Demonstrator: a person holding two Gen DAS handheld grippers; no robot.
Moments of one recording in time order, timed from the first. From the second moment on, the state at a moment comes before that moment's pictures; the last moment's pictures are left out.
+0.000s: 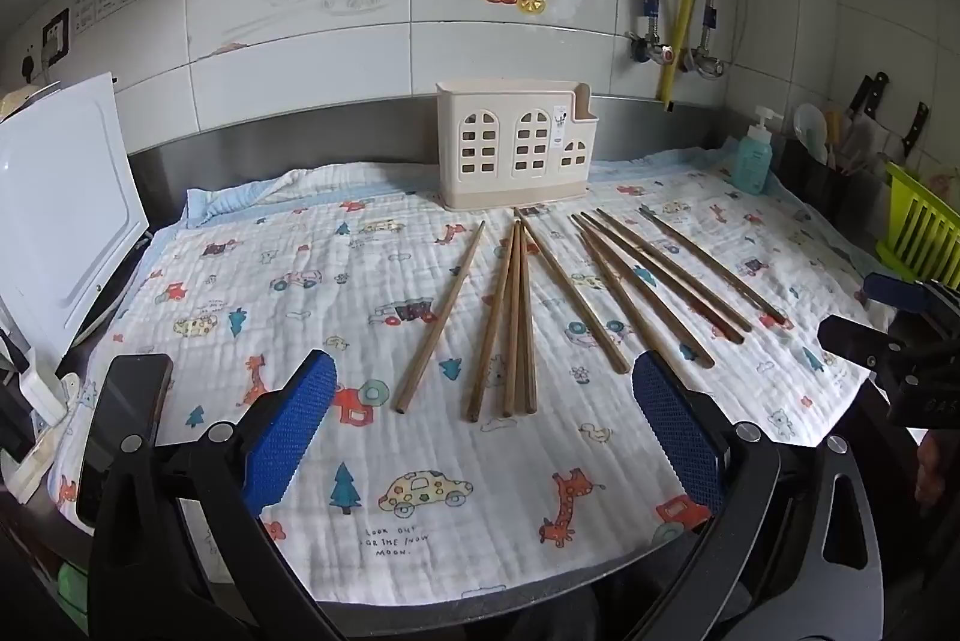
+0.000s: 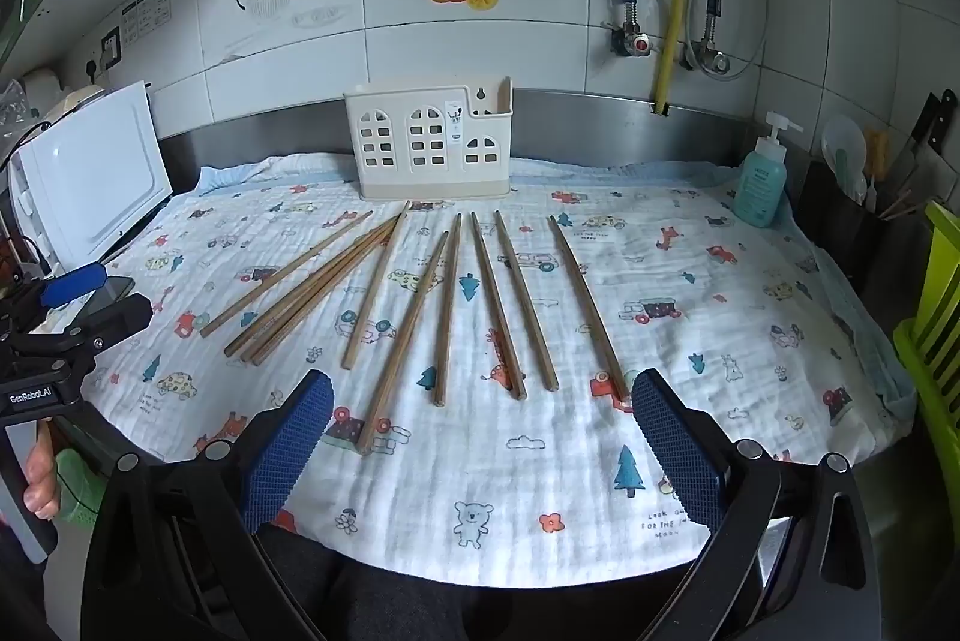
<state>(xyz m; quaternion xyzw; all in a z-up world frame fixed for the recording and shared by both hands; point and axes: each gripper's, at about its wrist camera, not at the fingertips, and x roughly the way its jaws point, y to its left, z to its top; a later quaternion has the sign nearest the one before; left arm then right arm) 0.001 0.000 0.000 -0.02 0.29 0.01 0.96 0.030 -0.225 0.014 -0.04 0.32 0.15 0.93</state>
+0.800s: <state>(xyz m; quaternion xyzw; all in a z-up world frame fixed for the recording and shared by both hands) -0.001 0.000 0.003 -0.01 0.28 0.01 0.96 0.029 -0.224 0.015 -0.04 0.32 0.15 0.93</state>
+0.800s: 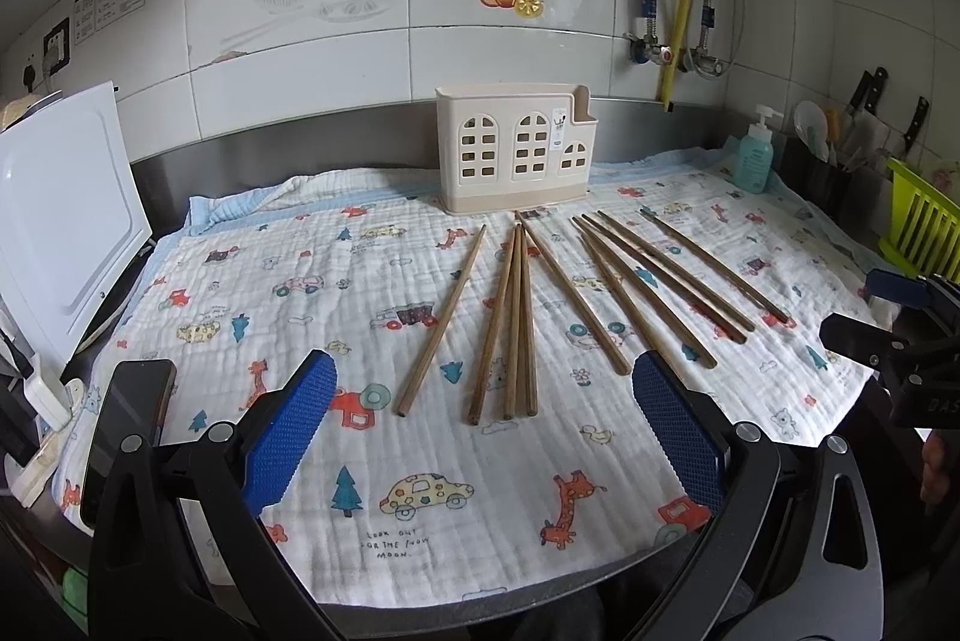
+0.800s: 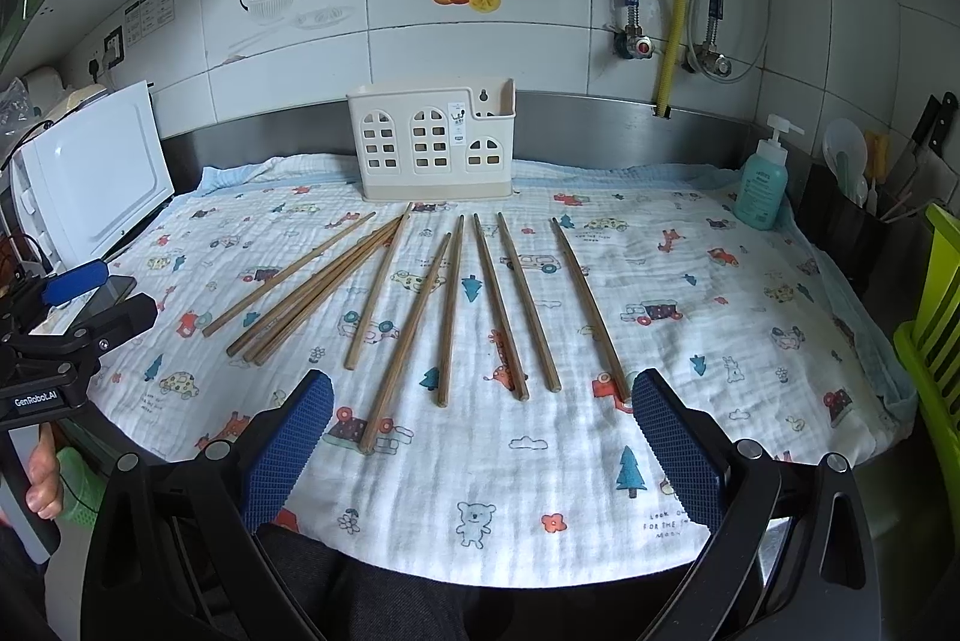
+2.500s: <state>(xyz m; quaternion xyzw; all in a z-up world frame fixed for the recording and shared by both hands) 0.022 0.012 -0.013 -0.03 0.29 0.02 0.96 0.051 -0.227 0.001 -0.03 0.34 0.15 0.93</state>
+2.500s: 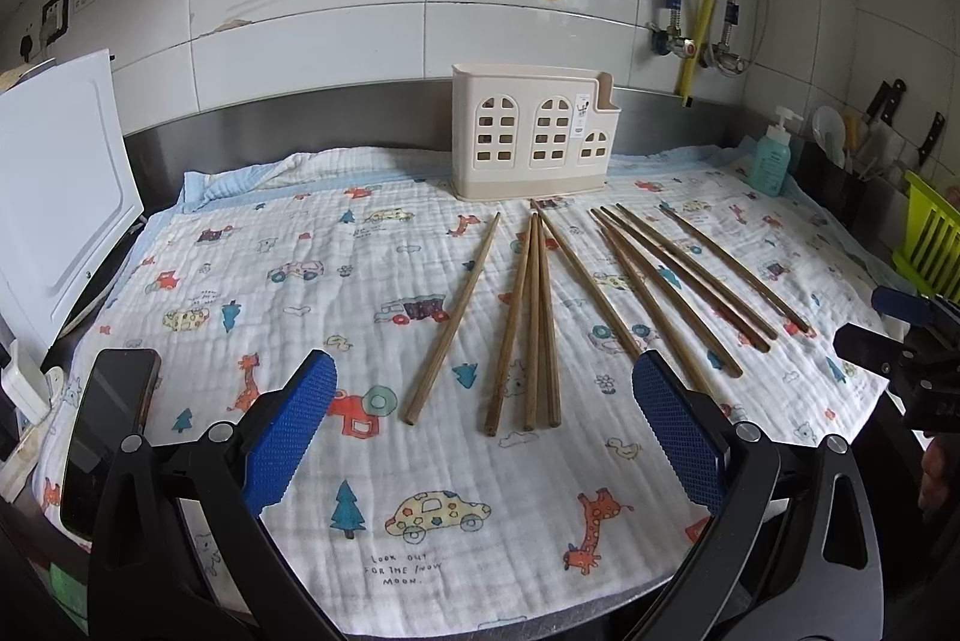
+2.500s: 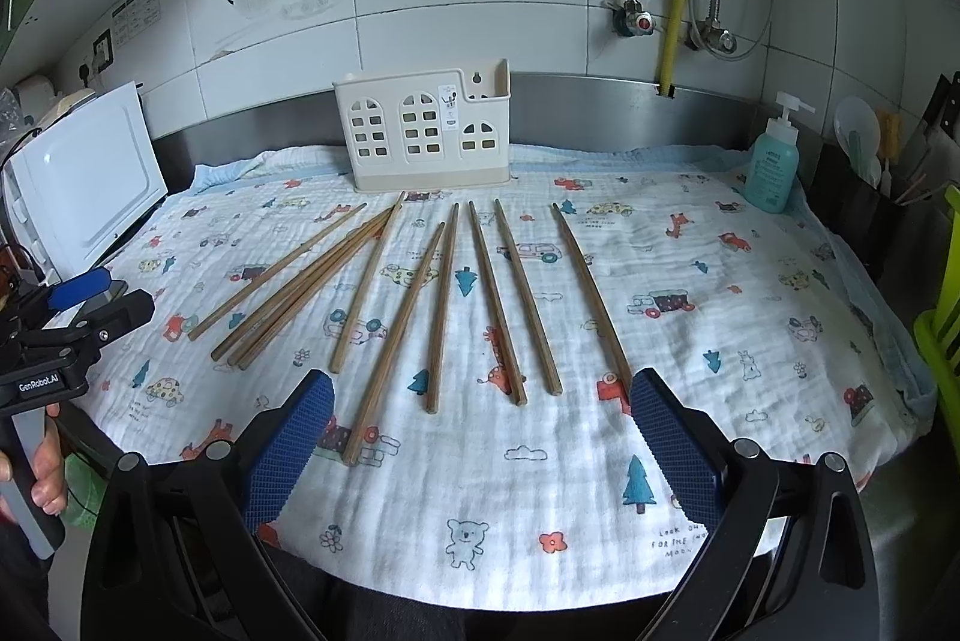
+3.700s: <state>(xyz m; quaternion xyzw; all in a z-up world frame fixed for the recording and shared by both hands) 0.103 0.044 -0.065 -0.01 0.39 -0.04 0.92 0.117 -0.263 -0.034 0.01 0.39 0.16 0.91</state>
